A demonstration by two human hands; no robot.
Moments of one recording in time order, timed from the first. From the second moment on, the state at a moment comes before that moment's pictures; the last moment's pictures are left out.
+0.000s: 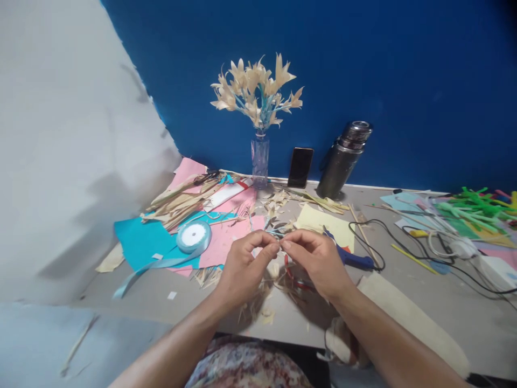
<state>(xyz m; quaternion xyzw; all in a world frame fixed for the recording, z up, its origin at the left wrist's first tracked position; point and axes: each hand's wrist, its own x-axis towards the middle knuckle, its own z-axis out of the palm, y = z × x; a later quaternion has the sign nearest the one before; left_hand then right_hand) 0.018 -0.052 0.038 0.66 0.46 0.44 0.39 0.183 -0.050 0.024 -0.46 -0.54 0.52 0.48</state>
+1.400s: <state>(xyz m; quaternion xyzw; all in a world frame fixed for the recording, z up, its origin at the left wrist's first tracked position) 0.014 -0.067 0.042 0.62 0.48 0.46 0.42 0.188 -0.053 0.031 -0.40 -0.48 0.60 0.50</state>
